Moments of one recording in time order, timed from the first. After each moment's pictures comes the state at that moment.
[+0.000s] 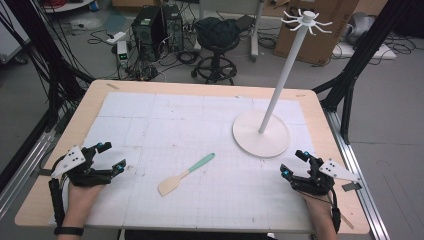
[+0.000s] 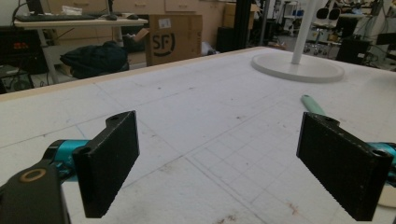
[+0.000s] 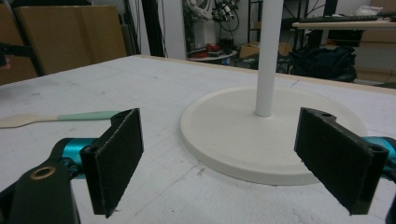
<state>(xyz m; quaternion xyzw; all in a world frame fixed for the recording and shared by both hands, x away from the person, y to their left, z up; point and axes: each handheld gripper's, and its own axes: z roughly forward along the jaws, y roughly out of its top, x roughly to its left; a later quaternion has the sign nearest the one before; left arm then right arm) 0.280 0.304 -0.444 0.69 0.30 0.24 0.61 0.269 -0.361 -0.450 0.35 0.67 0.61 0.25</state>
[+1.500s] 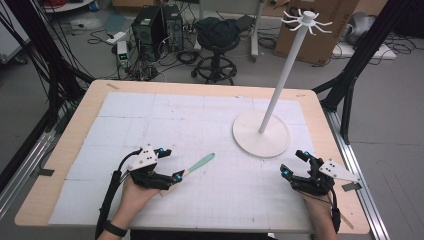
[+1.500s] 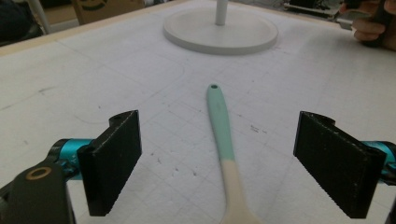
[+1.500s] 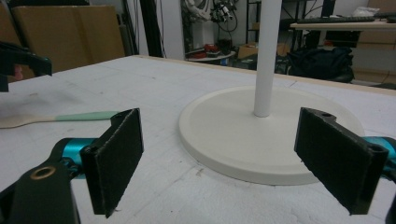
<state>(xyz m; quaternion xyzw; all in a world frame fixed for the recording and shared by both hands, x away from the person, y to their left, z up) 0.290 0.142 -0.435 0.78 0.26 0.16 0.54 0.268 -0.361 -0.450 0.35 0.67 0.61 0.25</state>
